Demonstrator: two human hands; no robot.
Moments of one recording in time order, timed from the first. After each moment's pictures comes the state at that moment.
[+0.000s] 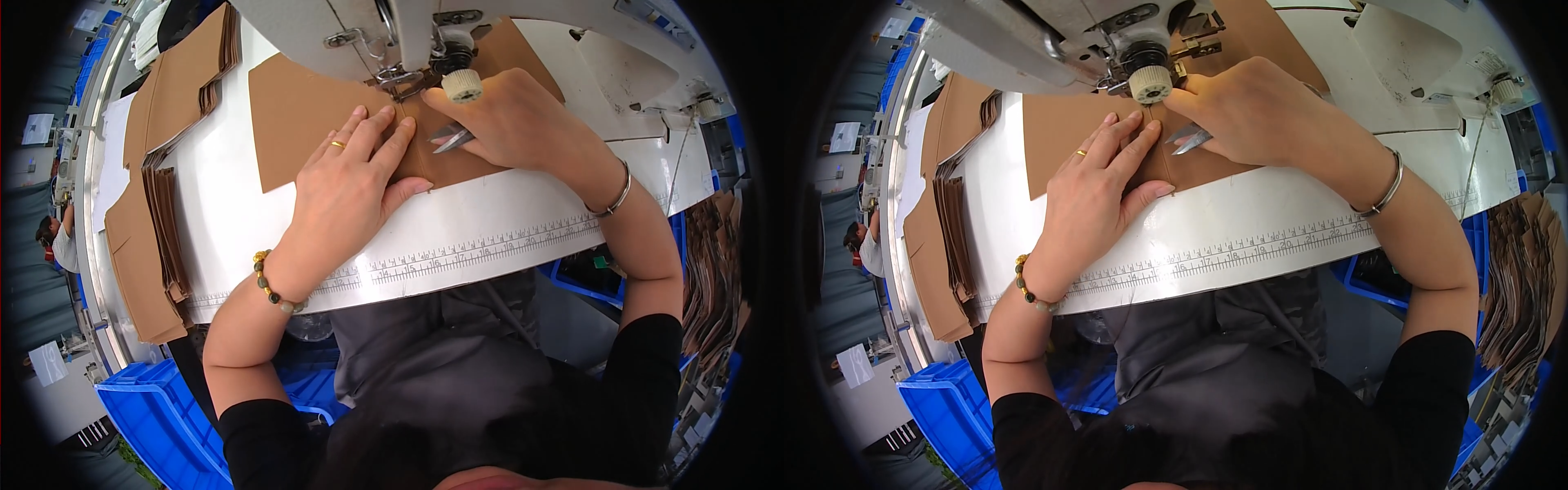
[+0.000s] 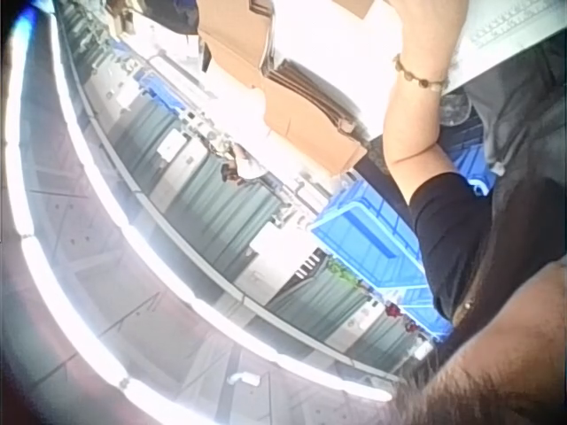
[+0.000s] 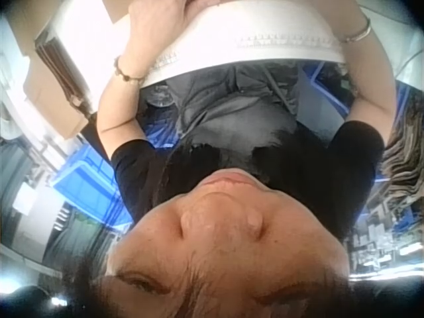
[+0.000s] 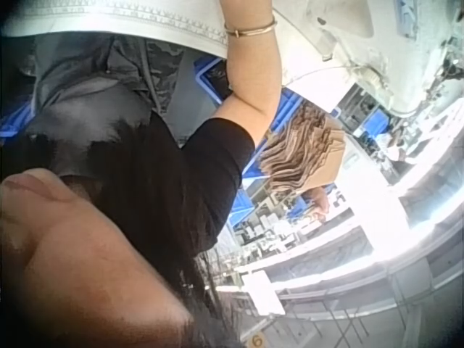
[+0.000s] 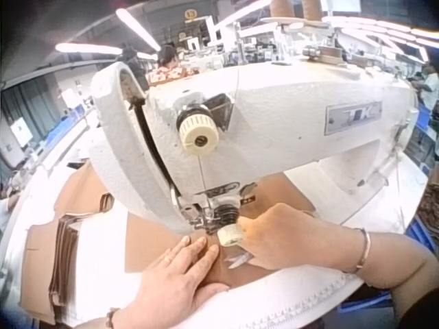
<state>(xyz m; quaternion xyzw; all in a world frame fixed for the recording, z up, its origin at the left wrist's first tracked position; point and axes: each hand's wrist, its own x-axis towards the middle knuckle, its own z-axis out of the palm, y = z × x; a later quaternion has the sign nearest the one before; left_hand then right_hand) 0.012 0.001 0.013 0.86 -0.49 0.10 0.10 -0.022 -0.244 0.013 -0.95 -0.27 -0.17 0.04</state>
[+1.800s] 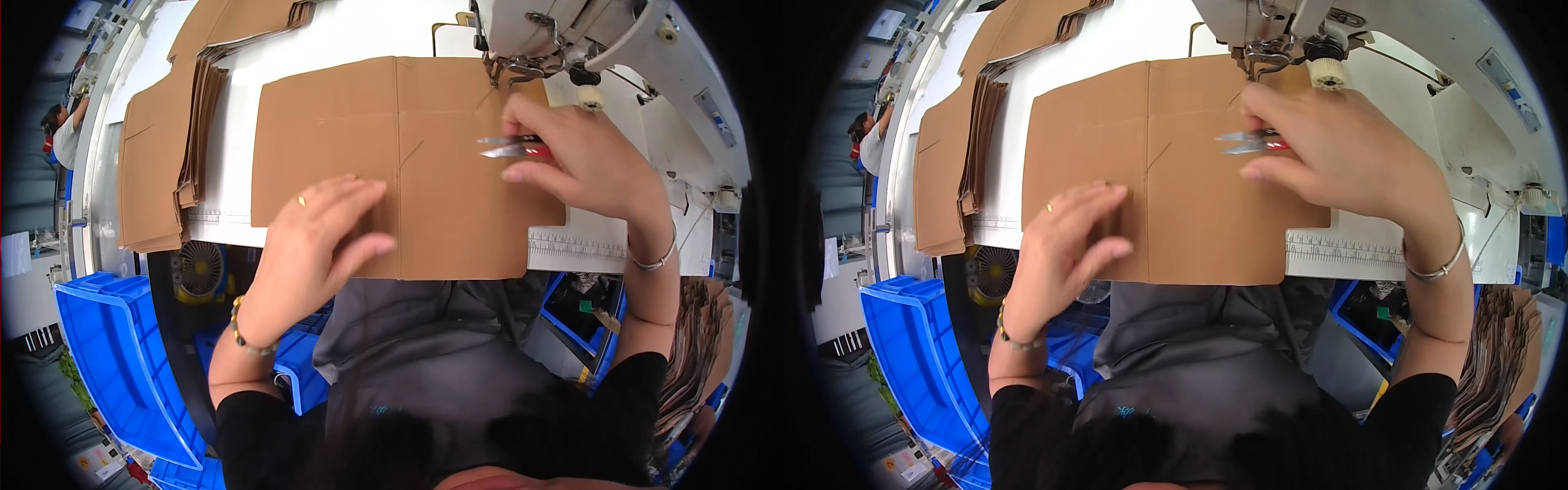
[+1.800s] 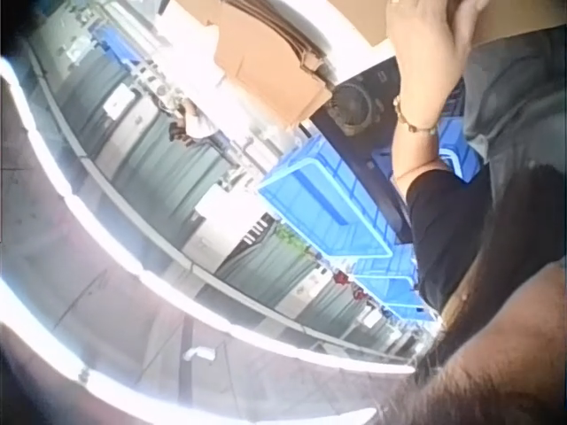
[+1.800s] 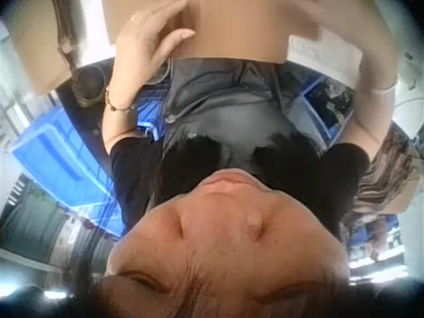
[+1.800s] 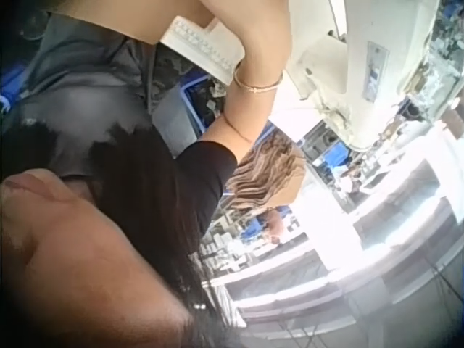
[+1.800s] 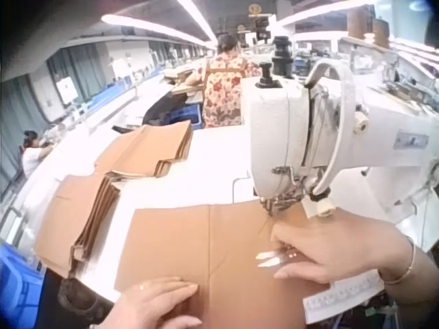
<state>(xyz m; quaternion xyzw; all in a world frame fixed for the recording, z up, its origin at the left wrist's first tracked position) -0.069 0.119 0.043 0.91 -0.35 -0.02 0.21 -0.036 -0.204 0.080 -0.94 -0.26 0.06 0.22</state>
